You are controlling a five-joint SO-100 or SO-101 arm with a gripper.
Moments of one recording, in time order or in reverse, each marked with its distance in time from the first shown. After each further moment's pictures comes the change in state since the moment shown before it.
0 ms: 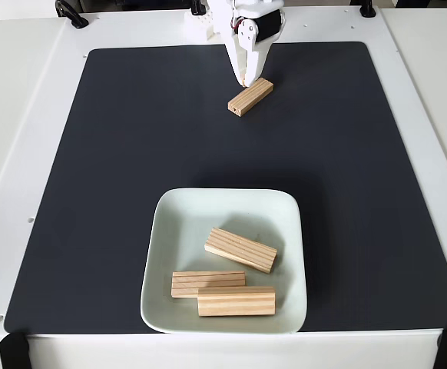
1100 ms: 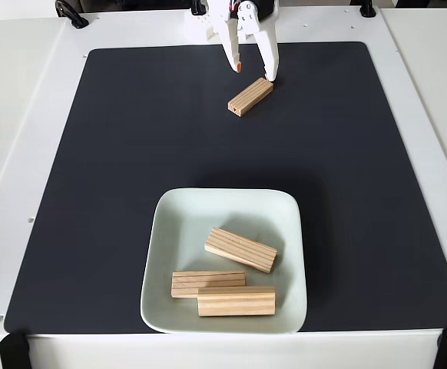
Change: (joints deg) arm -0.4 15.2 10.7 3.8 -12.0
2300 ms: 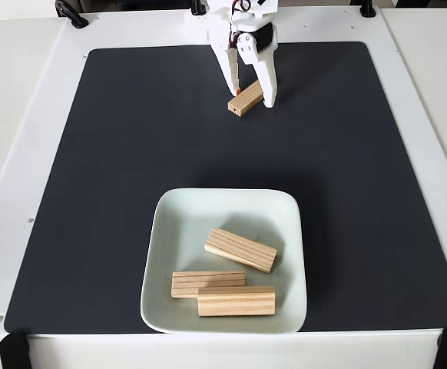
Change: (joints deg) arm 1.9 -17.9 0.4 -16.0 -0.4
